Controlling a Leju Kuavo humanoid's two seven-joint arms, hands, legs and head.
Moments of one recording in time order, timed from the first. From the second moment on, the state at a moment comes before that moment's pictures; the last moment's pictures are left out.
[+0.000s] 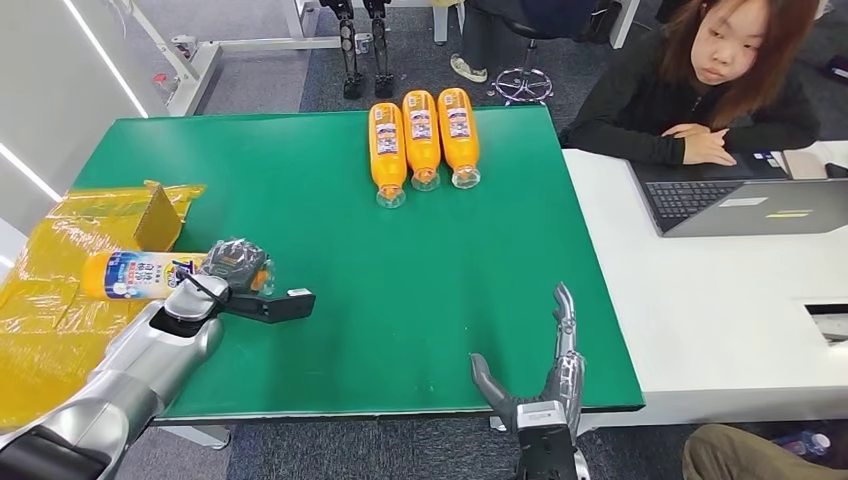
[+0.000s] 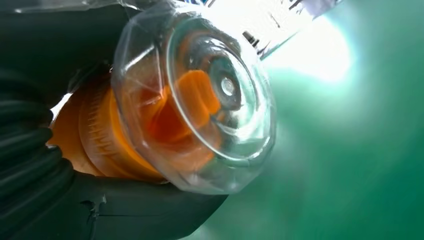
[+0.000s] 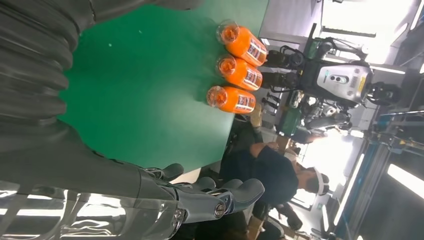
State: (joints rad) left arm -0.79 0.13 -0.55 -0.32 -1.32 0.04 -0.01; right arm 0.19 0.24 0.47 -1.58 0.48 -0.70 -0.70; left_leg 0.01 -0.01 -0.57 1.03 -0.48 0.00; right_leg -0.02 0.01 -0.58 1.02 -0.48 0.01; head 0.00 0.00
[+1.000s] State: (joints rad) left arm -0.78 0.19 -0.54 -0.27 -1.30 0.05 0.06; right arm 0.18 0.24 0.47 -1.55 0.44 -0.70 -0.70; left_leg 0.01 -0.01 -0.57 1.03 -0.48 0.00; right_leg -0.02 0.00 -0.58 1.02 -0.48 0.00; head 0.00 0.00
